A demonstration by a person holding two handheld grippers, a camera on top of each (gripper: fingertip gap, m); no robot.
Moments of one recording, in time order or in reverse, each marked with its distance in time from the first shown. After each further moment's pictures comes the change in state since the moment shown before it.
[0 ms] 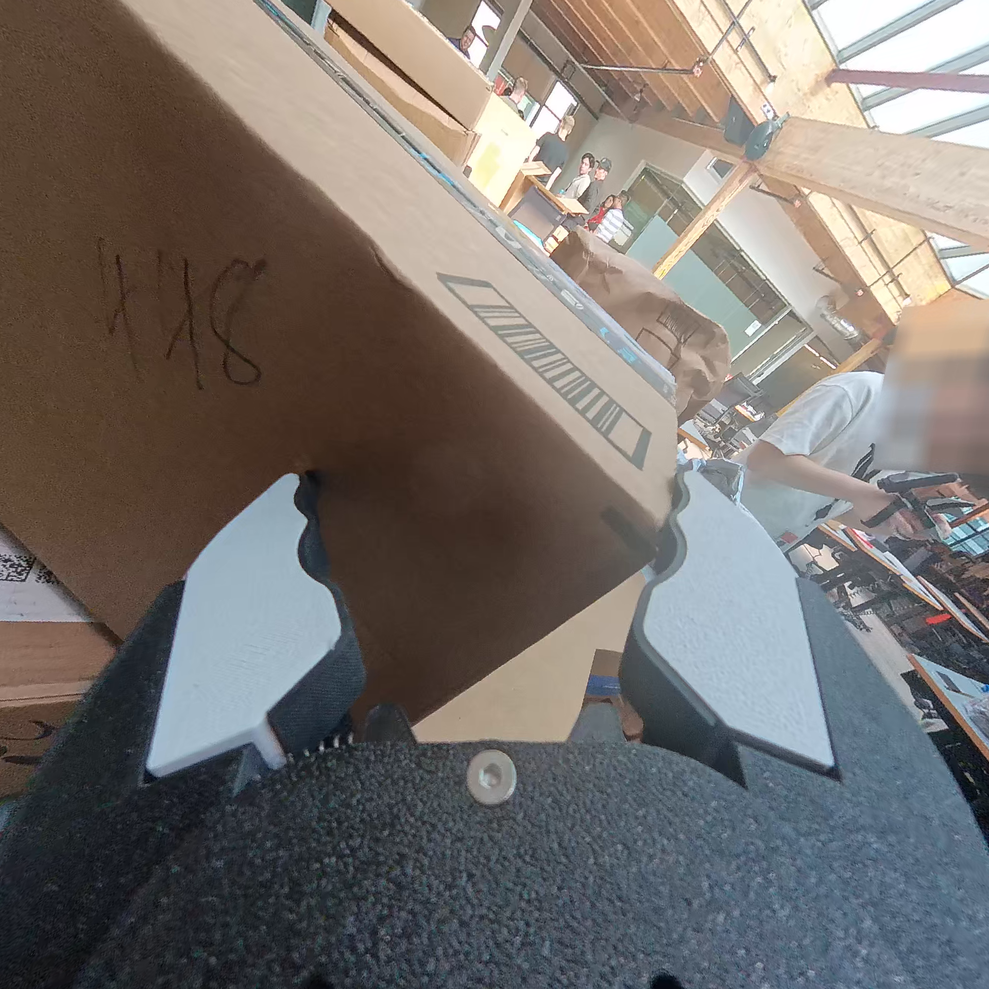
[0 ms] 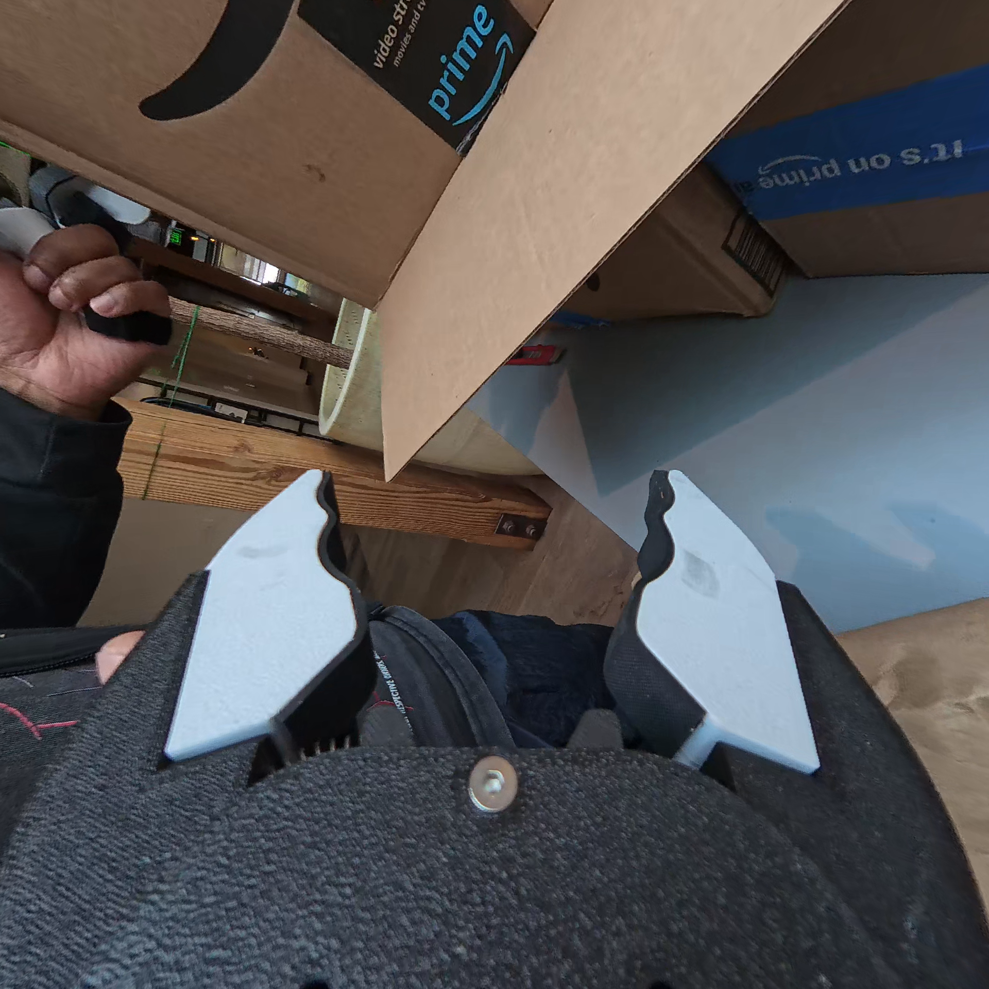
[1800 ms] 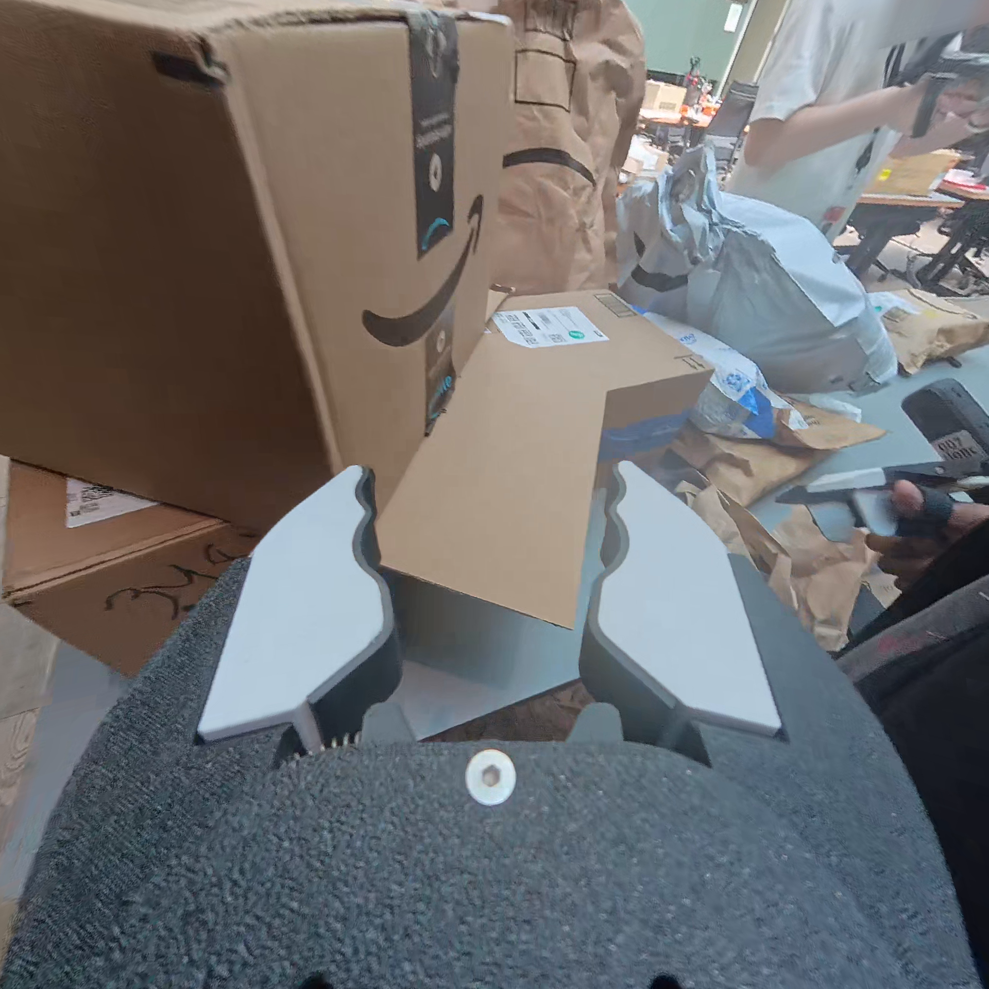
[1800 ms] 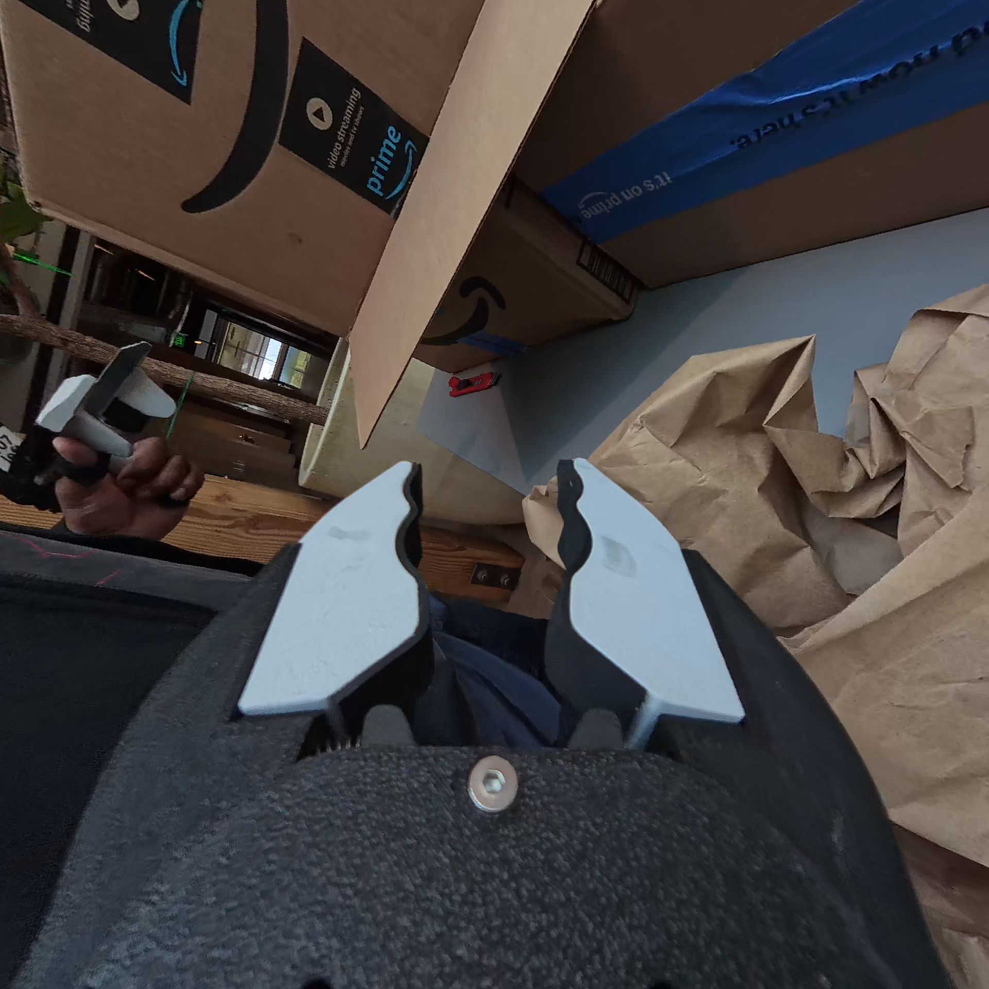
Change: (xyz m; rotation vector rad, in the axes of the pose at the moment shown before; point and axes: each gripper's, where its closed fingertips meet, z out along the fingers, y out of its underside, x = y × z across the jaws) left arm 0.028 0.124 -0.130 -0.210 0.132 0.522; right arm 0.056 0.035 -0.103 0.197 0.039 0.016
